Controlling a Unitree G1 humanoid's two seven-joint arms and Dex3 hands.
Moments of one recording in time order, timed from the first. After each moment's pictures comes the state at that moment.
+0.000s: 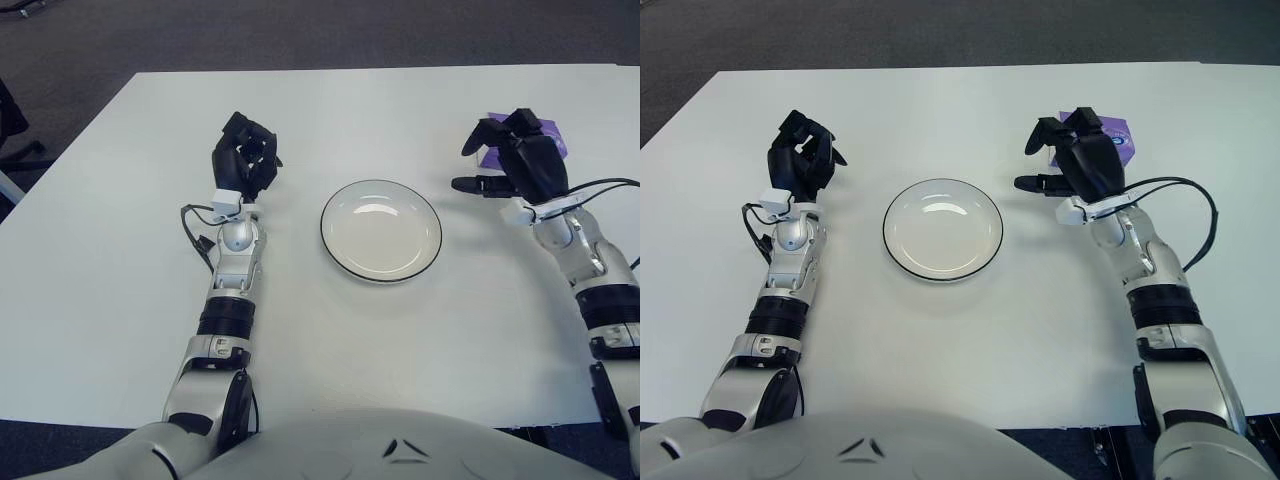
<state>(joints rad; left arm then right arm) -0.34 -0.03 0.07 0.31 0.01 -0.45 0.25 -0.40 -0.64 0.05 0.41 -0.74 -0.60 -0.39</state>
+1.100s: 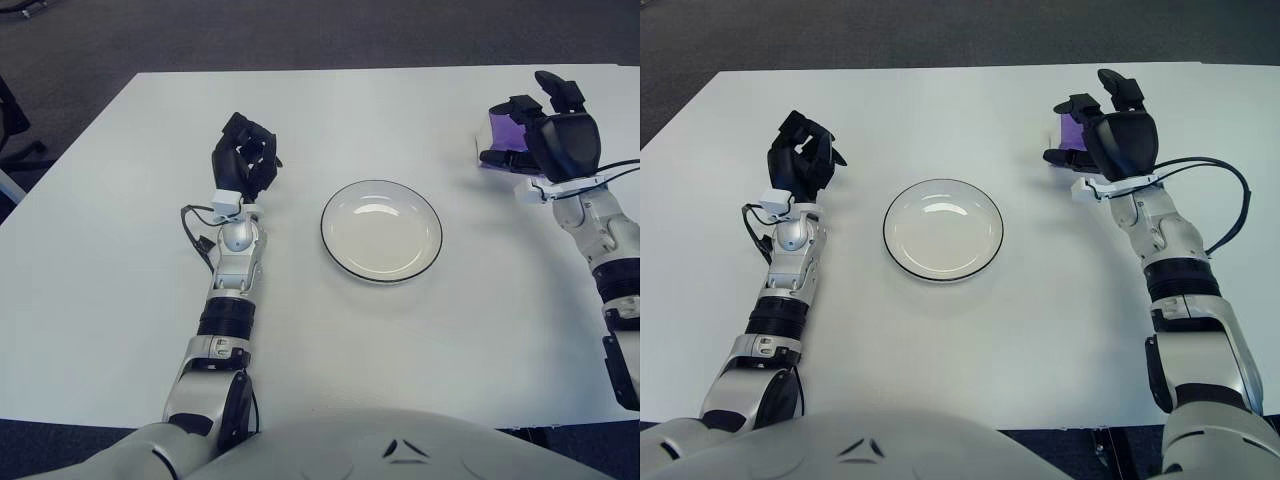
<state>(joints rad) -0.34 -0.03 0.08 0.31 0.01 -0.45 0.26 -0.59 -0.70 0.12 0.66 -0.88 -0.44 -0.53</state>
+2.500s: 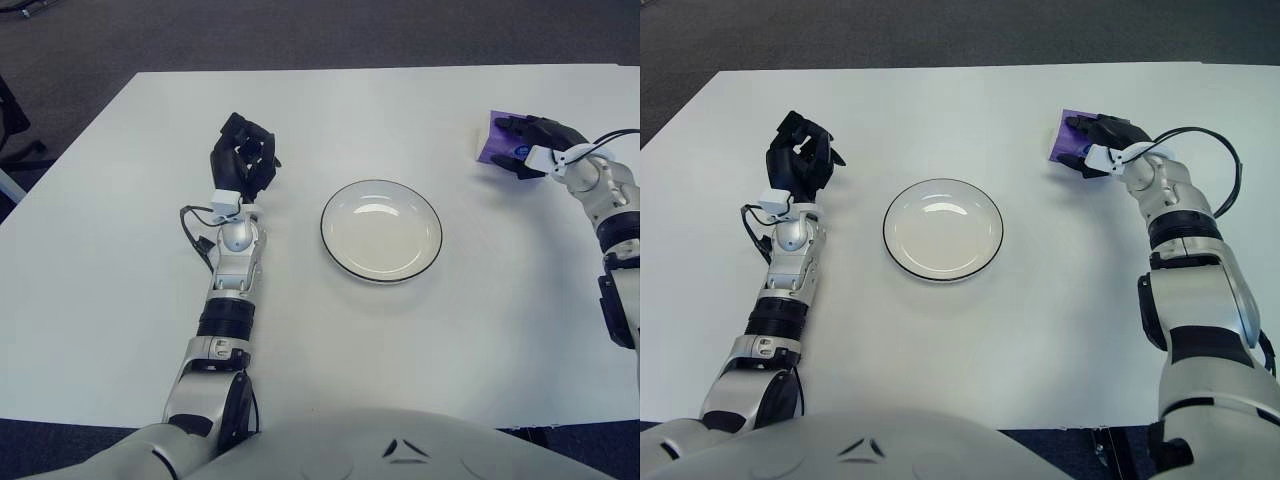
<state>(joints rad) -0.34 -0.03 0.08 0.30 0.01 -0.44 0.27 -0.89 -0.72 0.21 1.13 -0.62 -0.46 0.12</state>
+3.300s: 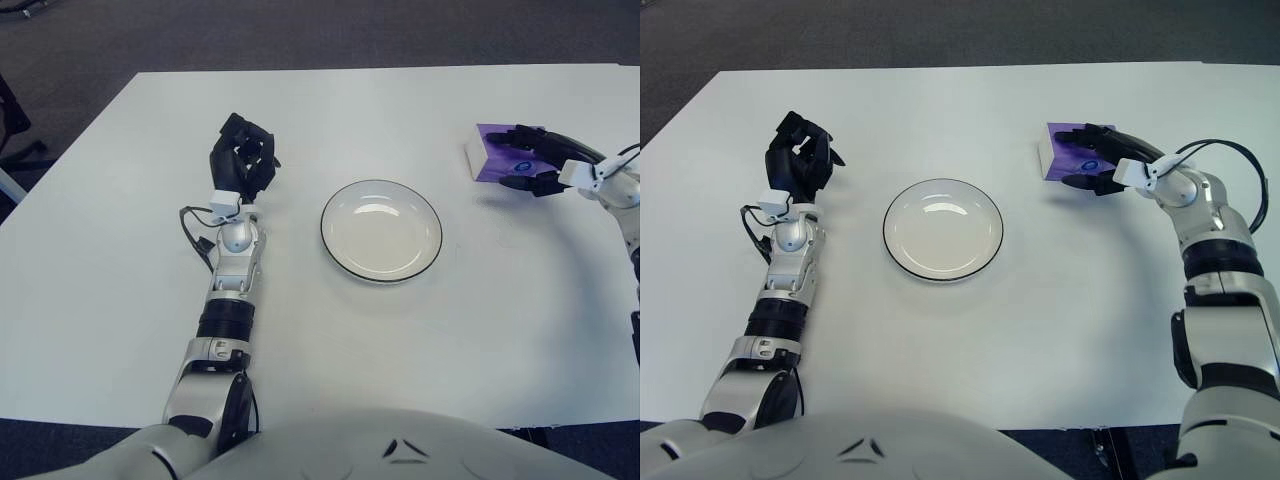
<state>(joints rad) -0.33 -0.03 0.08 0.30 0.01 -0.44 0.27 -0.62 -0.84 0.12 0.78 -0.35 -0.62 0.39</state>
